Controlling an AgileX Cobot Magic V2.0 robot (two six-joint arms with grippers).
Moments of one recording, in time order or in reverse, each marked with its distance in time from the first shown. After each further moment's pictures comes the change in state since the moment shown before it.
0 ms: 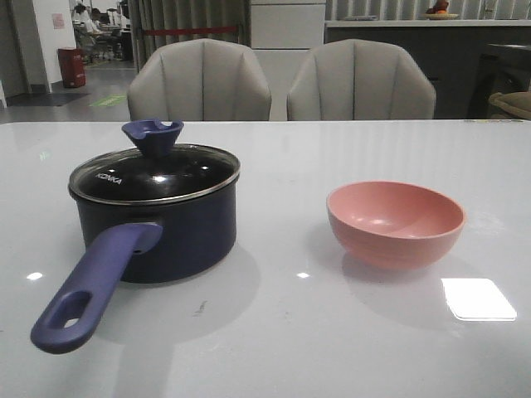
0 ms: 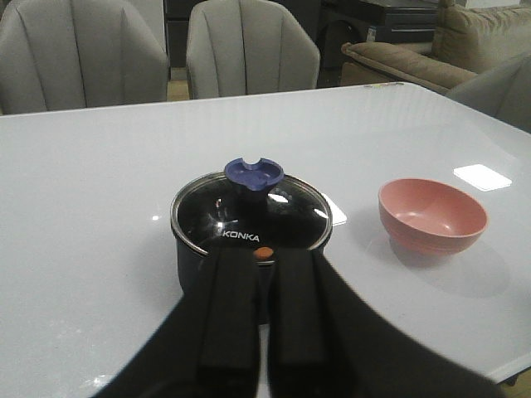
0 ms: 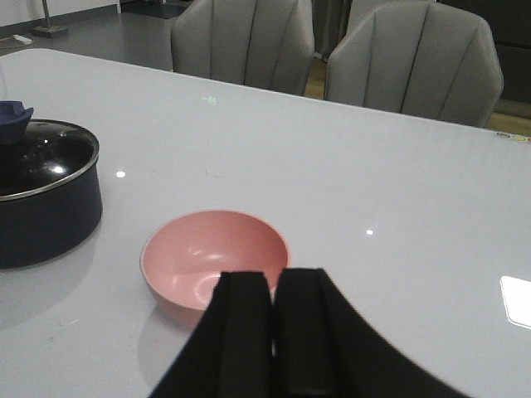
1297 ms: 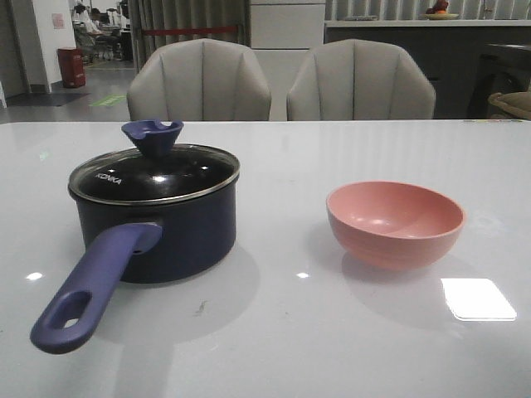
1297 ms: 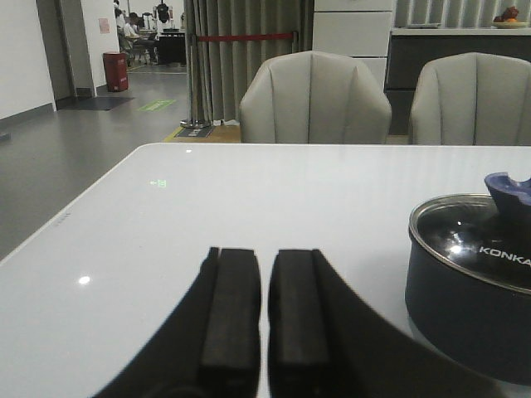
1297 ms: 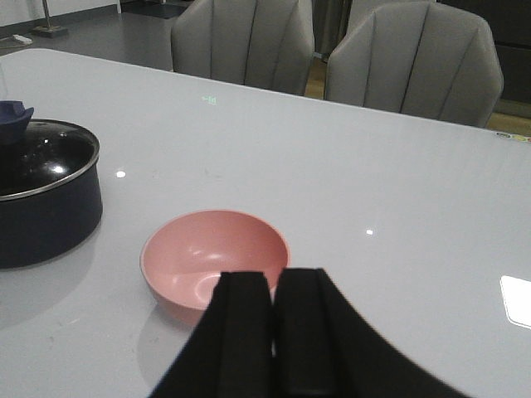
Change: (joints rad) left arm 0.458 -0.160 0.374 0.068 -0.368 0.000; right arm 0.000 0.000 0.000 0.000 0.000 0.000
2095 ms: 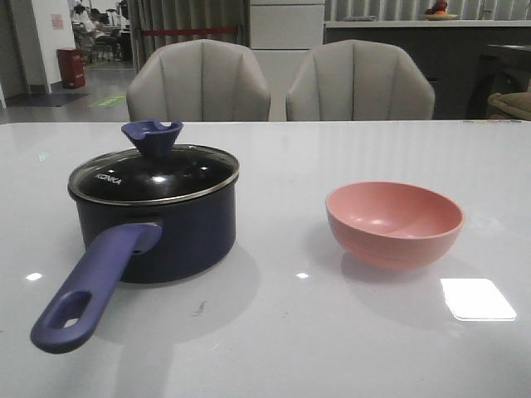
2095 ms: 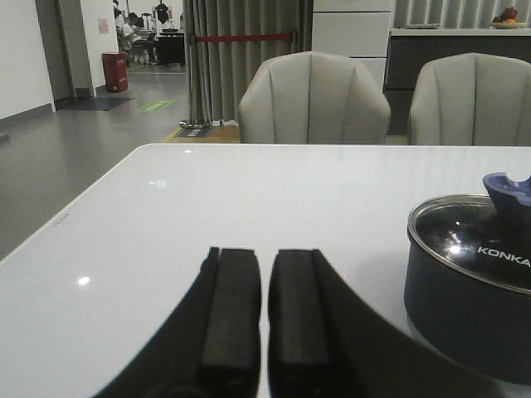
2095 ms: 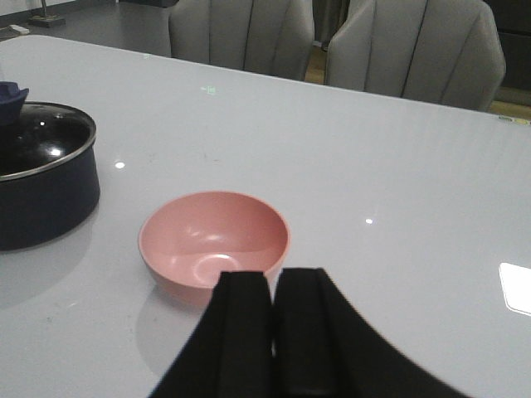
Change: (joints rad) left arm 0.000 0.000 0.000 0.000 0.000 0.000; right arm 0.000 -0.022 0.049 -0.038 -0.009 0.041
